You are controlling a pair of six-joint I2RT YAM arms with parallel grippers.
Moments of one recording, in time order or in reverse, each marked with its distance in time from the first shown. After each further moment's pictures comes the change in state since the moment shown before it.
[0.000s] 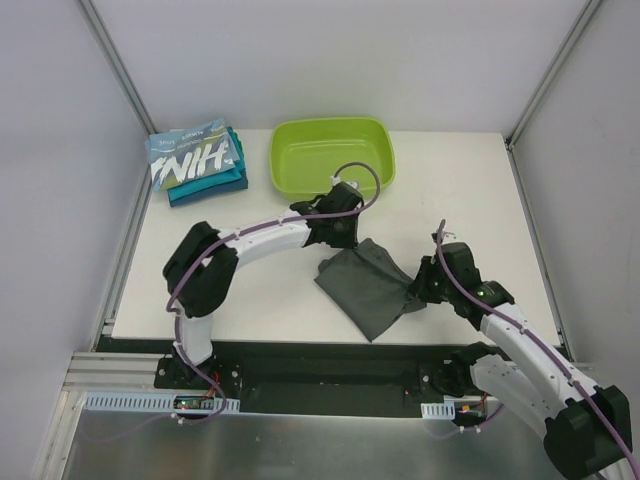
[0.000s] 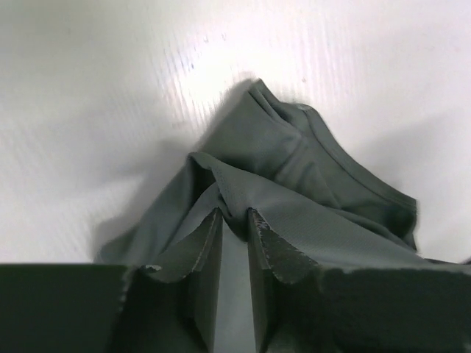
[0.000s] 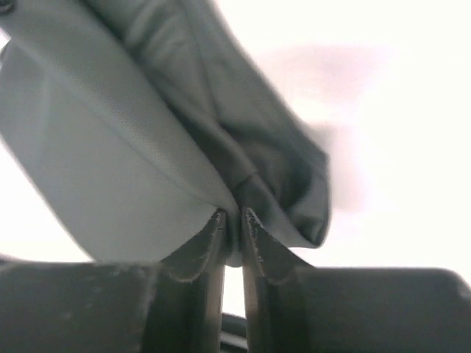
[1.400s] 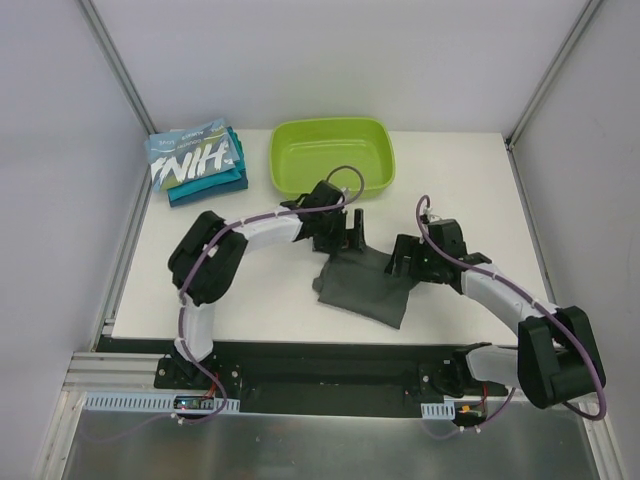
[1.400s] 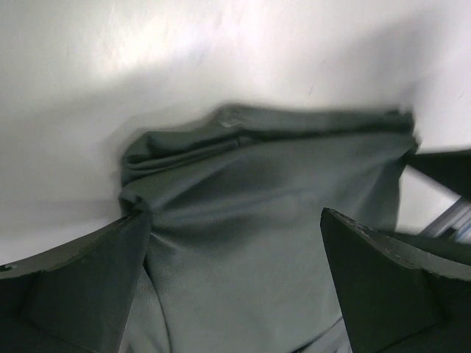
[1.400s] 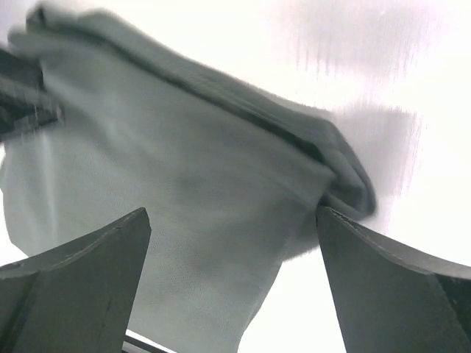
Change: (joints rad) left arm 0.119 0.193 0.024 0.126 0.335 0.025; right arm -0.113 0.436 0.084 0.263 -0.071 -0.092
